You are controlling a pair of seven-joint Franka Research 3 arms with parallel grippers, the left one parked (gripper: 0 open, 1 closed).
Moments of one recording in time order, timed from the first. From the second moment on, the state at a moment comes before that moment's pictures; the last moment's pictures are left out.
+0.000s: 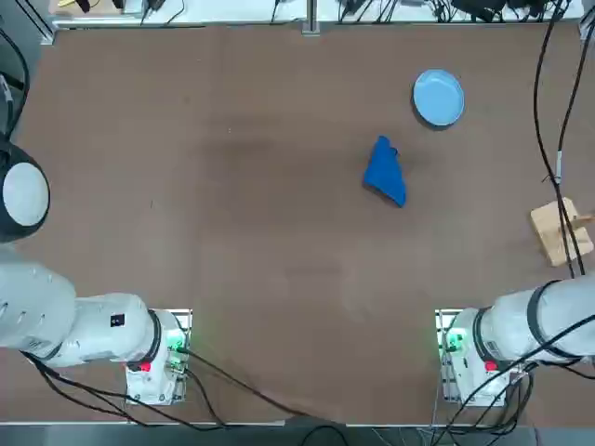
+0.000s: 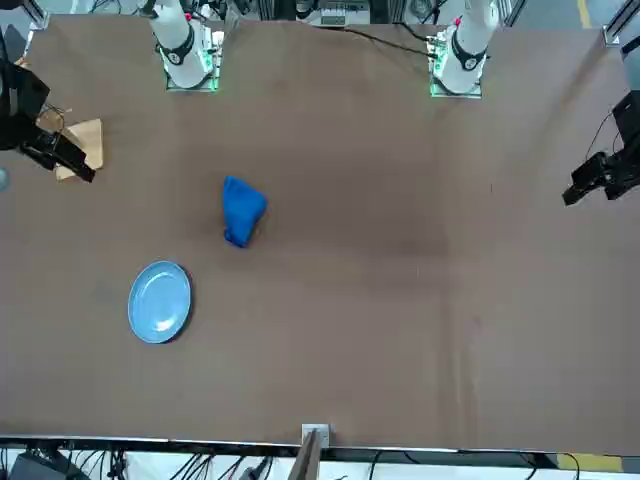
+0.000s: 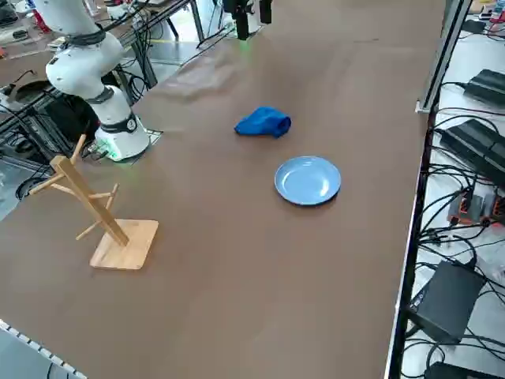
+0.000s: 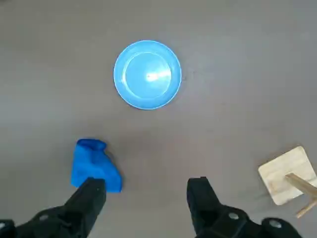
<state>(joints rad) -0.03 0.07 0.07 -1.46 -0.01 1.52 0.28</state>
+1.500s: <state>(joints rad) 0.08 0.16 0.11 -1.54 -0.02 1.68 0.50</state>
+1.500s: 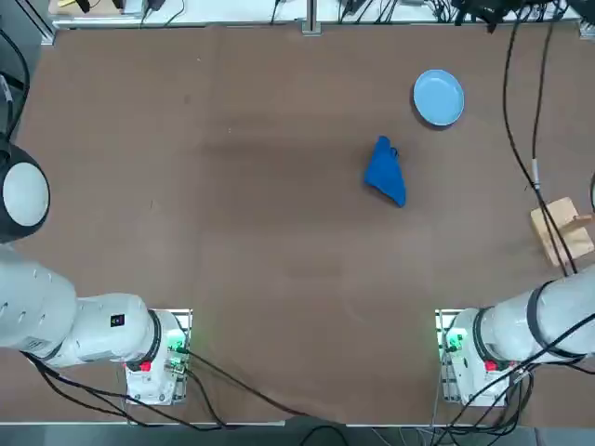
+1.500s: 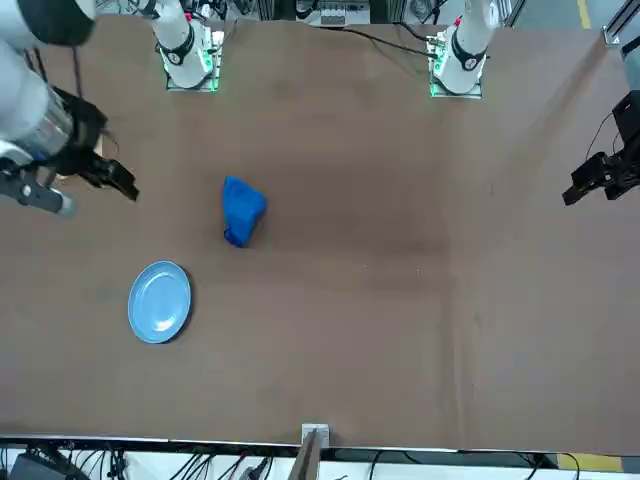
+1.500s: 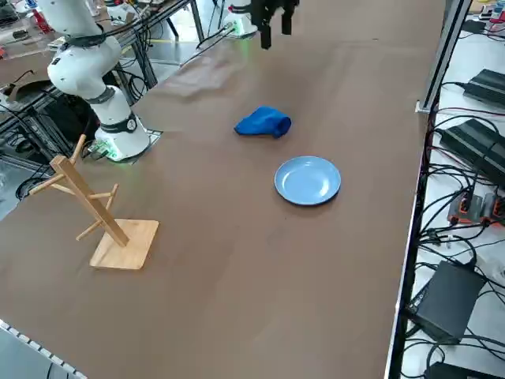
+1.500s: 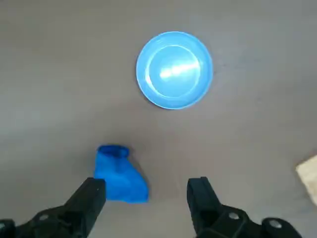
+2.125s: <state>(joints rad) 0.15 0.26 0.11 -1.72 -0.01 1.99 0.73</state>
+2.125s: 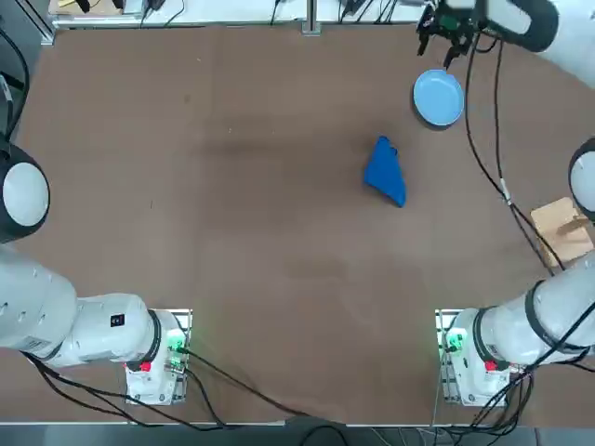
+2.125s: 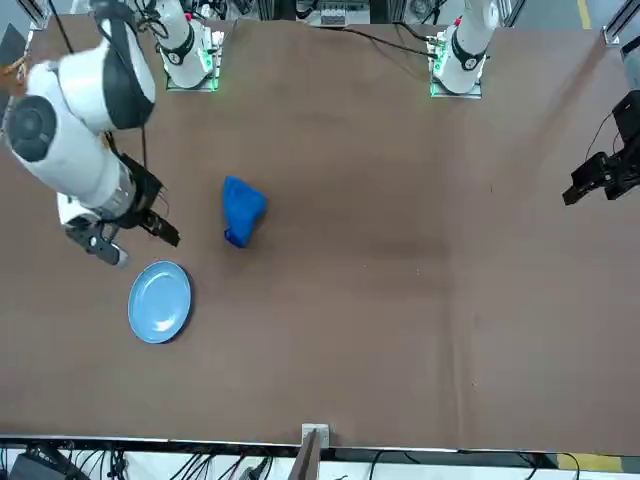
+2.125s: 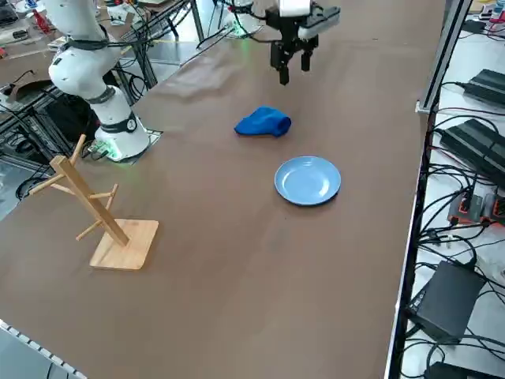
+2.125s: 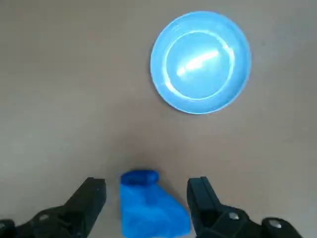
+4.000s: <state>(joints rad) 0.34 0.29 0.11 -2.20 -0.01 2.52 0.83</state>
